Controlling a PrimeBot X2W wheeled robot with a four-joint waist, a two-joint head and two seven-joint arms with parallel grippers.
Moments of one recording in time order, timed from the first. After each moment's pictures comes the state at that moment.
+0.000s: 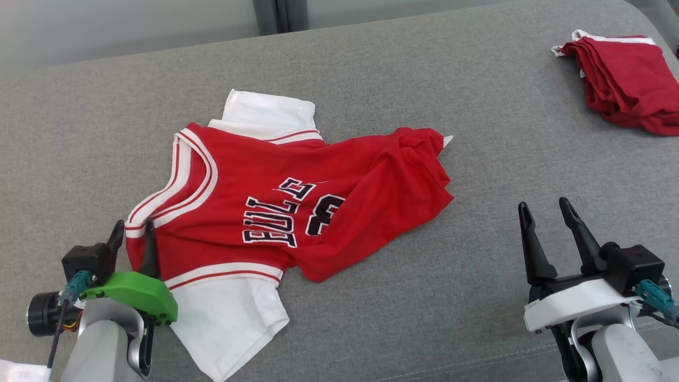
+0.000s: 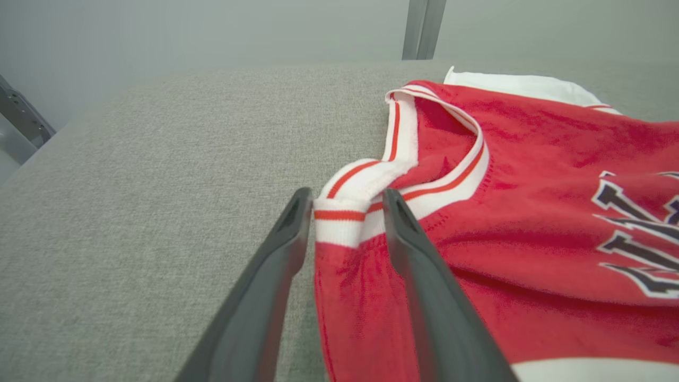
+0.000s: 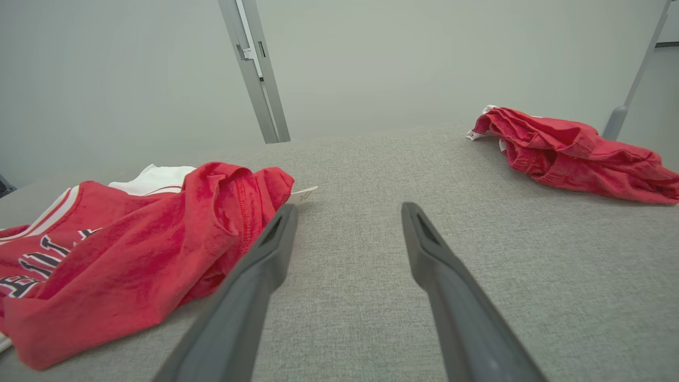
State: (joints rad) left arm -0.36 0.19 -0.06 0.69 -0.26 -0.07 -0.26; right arm -0.10 -0.18 0.08 0.16 0.29 0.13 -0.26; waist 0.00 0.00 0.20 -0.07
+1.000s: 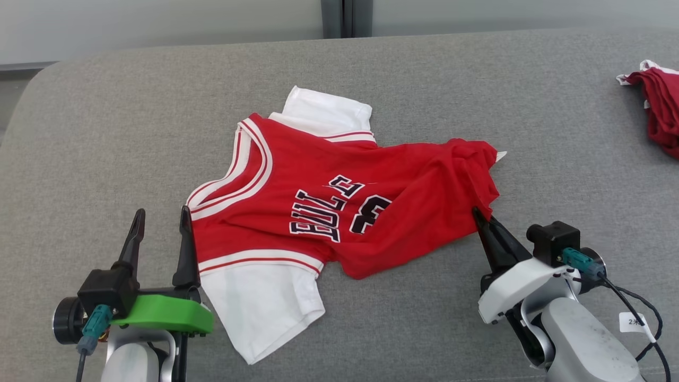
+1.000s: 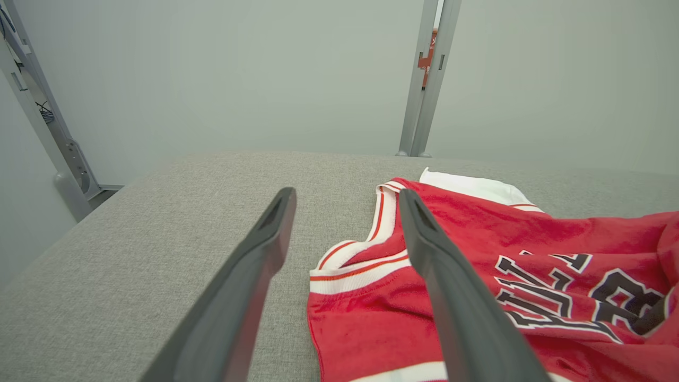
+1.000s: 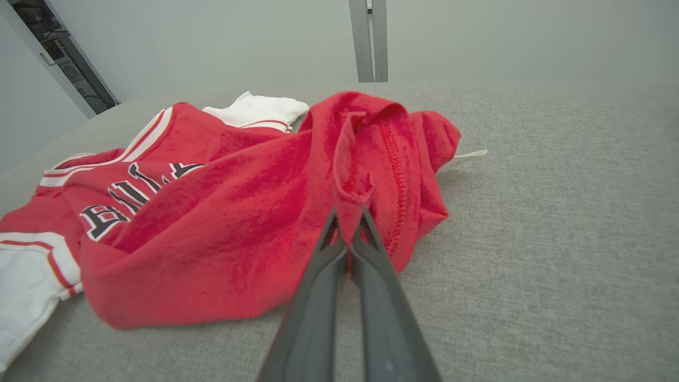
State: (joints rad) left arm -0.15 0.05 -0.01 0.23 -0.18 -0.08 -0.26; right arm -0.32 -0.20 0.34 0.50 0.37 0.13 -0.26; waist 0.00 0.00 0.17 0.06
